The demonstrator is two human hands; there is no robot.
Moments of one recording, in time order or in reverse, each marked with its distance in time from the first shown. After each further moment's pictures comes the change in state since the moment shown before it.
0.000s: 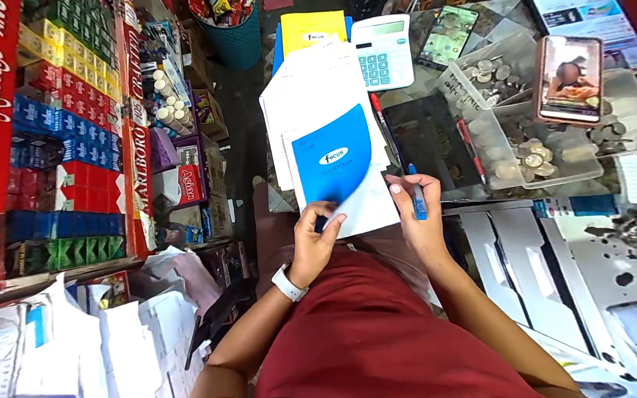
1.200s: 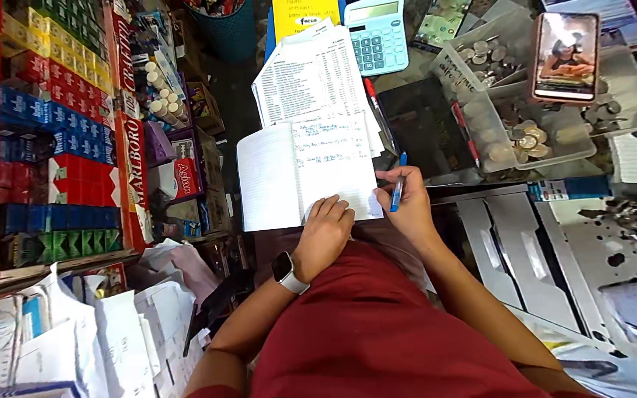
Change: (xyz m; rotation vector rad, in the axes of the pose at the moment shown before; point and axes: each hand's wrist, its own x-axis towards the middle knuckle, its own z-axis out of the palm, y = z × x) left_hand -0.007 -0.008 0.007 0.971 -0.605 0.311; right_hand -0.005 0.007 -0.006 -0.252 -0.093 0.042
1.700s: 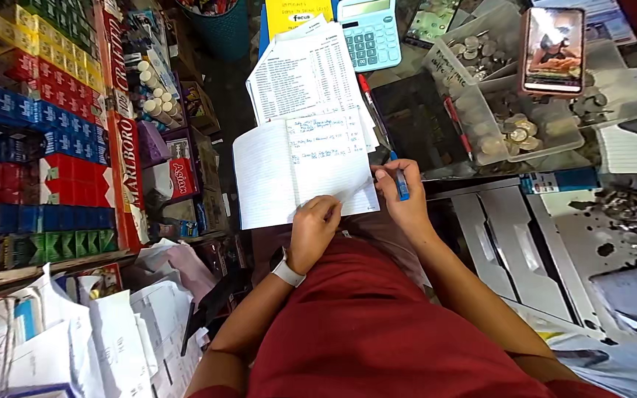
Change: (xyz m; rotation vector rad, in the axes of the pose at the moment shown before) left_hand -0.002 -0.001 0.000 -0.382 0.330 -0.252; right_hand -0.001 0.002 0.002 0.095 0.046 0.004
